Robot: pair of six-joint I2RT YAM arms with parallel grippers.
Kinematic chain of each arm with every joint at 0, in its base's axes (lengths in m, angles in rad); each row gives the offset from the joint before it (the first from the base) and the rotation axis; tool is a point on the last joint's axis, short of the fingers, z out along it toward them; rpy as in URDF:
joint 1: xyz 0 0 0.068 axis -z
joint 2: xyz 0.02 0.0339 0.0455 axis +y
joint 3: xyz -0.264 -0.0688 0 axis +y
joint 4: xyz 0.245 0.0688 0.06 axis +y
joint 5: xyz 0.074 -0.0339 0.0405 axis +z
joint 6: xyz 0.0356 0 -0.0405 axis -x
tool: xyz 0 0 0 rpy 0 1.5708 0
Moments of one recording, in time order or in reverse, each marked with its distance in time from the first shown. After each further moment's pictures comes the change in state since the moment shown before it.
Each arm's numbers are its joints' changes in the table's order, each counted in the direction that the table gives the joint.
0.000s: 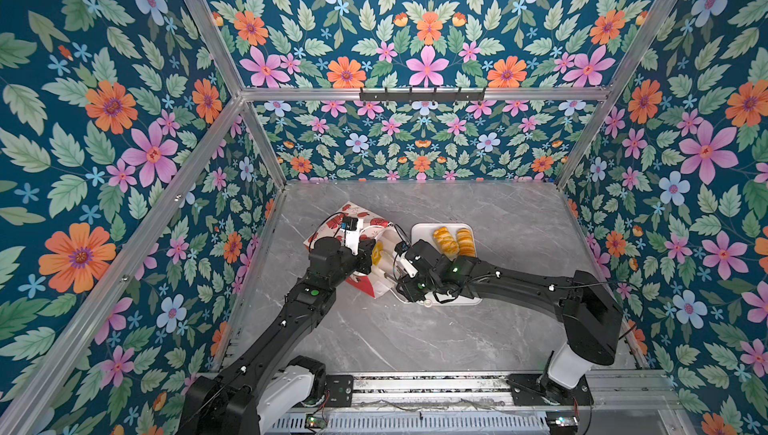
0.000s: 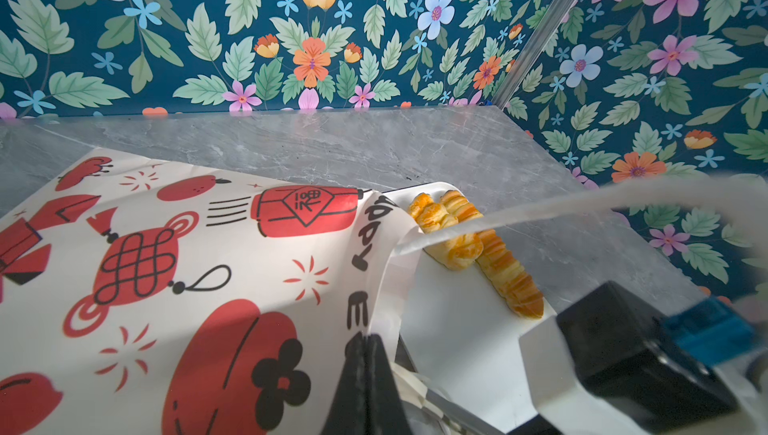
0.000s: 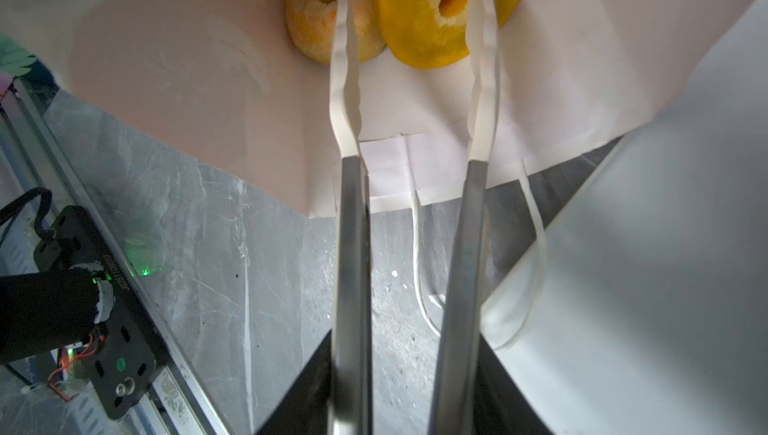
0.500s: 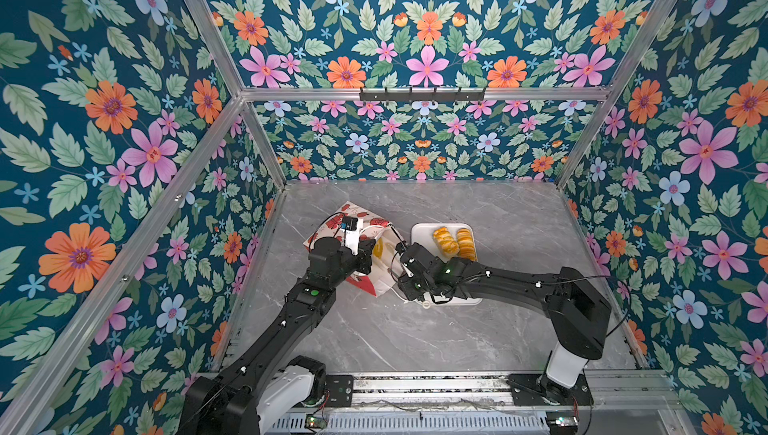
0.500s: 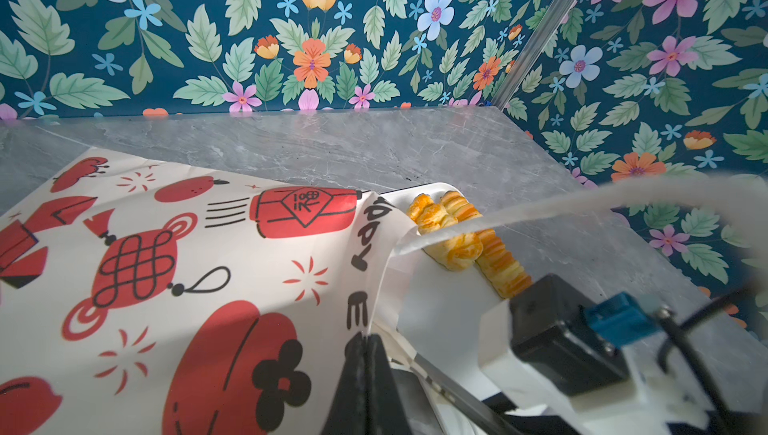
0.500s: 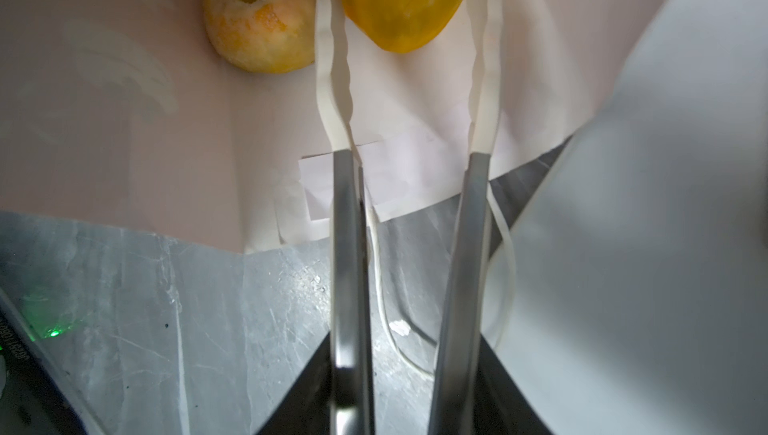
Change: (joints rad) left arm 0.000 -0.002 0.000 0.000 0.000 0.000; right arm -0.005 0.024 0.017 -0.010 -0.144 -0.048
